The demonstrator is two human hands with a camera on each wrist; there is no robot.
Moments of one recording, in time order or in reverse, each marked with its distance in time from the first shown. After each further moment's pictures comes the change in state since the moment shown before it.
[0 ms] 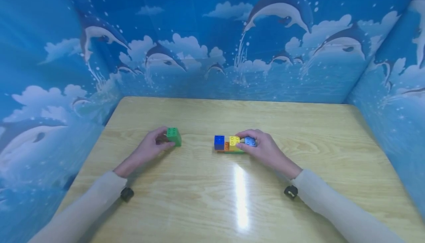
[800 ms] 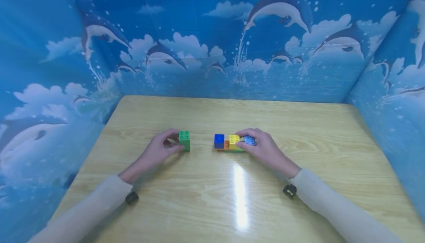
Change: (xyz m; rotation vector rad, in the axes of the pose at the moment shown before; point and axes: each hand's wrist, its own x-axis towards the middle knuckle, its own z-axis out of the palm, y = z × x) left_hand -0.015 0.034 0.025 -0.009 0.022 0.033; right_hand -0.002 -0.002 0.001 -0.001 0.000 -0.007
